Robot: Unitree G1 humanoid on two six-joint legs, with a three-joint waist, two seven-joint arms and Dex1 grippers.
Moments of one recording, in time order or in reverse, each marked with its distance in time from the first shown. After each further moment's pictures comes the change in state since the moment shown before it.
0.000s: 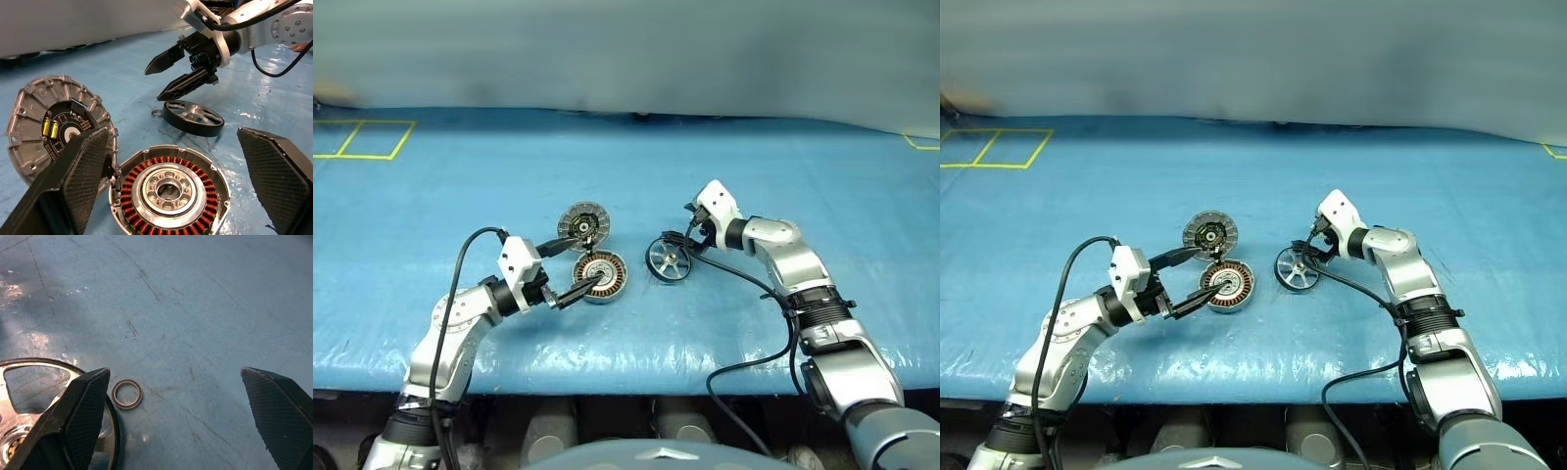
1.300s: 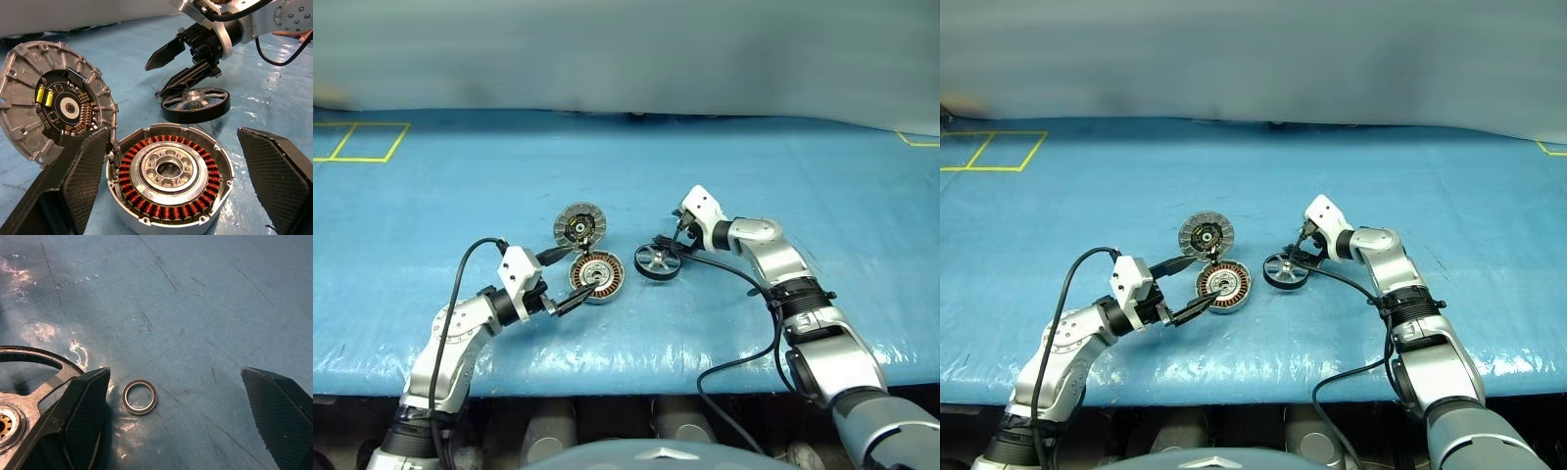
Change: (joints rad) left arm 0.039 -0.007 -0.002 0.000 0.040 -0.004 0.037; right arm -0.059 0.062 0.014 0.128 -0.052 -0.060 0.020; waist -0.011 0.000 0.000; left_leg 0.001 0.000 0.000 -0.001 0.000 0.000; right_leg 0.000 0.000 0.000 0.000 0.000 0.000
